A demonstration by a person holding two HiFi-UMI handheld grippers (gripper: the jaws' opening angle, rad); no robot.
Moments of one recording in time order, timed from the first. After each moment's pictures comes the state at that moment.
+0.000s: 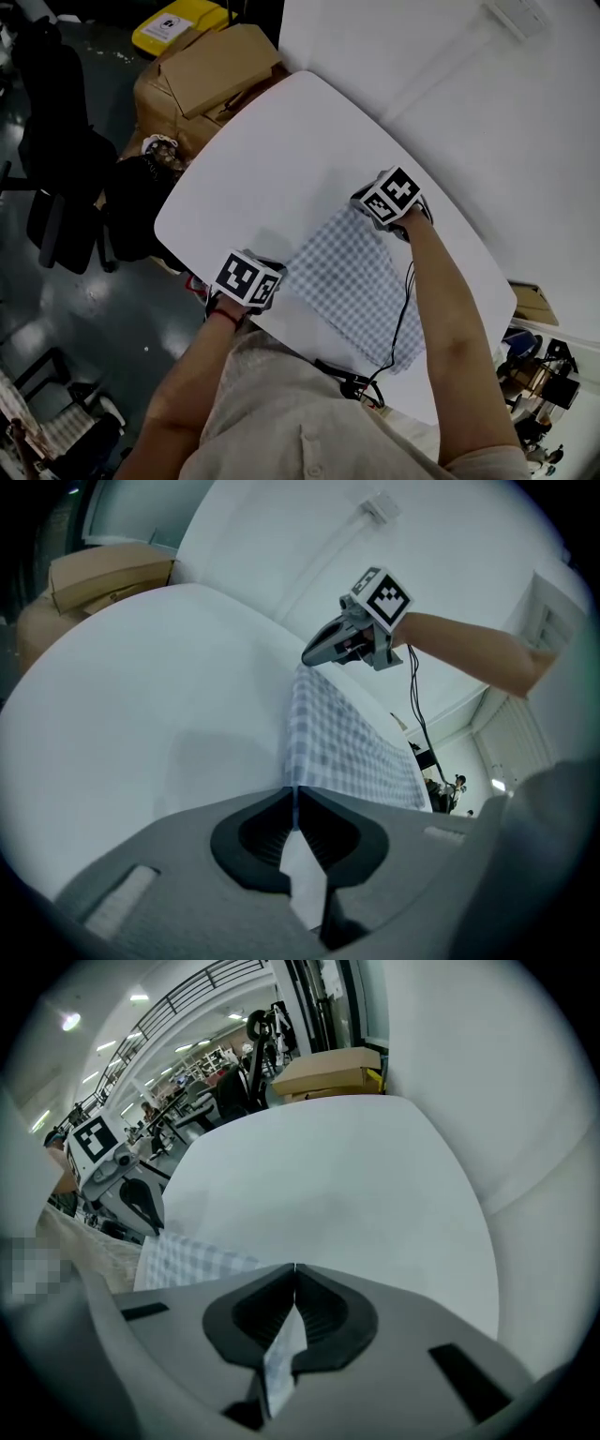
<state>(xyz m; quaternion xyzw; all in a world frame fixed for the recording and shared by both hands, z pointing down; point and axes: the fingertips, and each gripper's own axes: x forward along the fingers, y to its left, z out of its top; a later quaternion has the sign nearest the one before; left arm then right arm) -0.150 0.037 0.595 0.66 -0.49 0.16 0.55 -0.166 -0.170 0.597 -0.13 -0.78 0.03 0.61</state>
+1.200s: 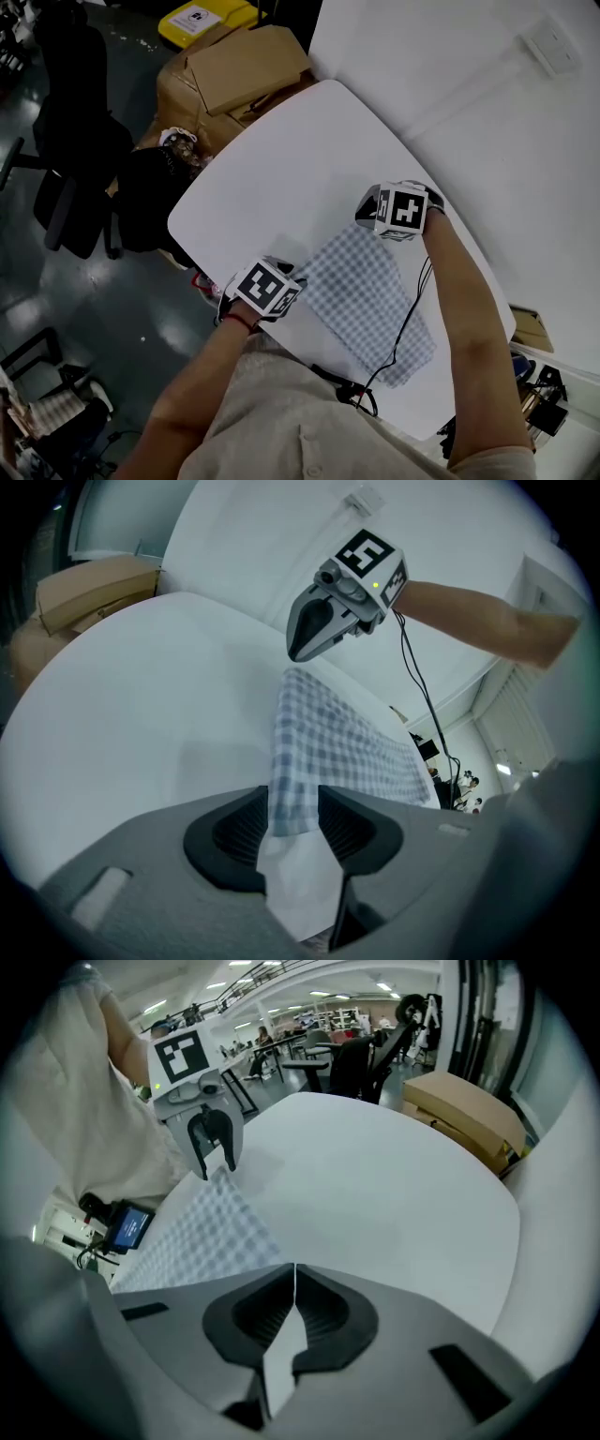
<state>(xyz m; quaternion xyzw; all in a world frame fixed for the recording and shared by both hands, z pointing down) -0.147 0.030 0.592 0.67 -0.49 0.19 0.52 -0.175 -0.125 0.582 -0.40 -0.68 -0.20 0.59</state>
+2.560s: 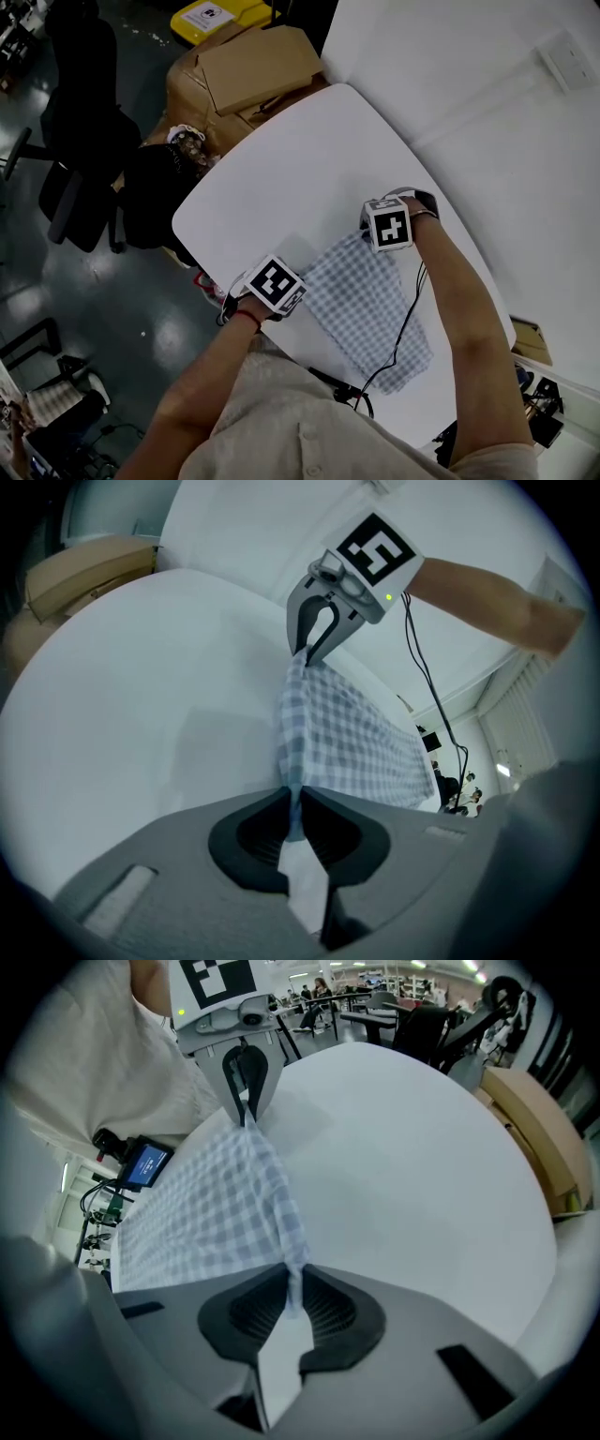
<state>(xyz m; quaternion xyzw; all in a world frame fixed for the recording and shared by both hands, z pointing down) -0.148 0.033 0.614 0.65 -0.46 0.22 0.56 -0.153 -0.123 0.617 -0.48 -0.54 -0.31 0.61</state>
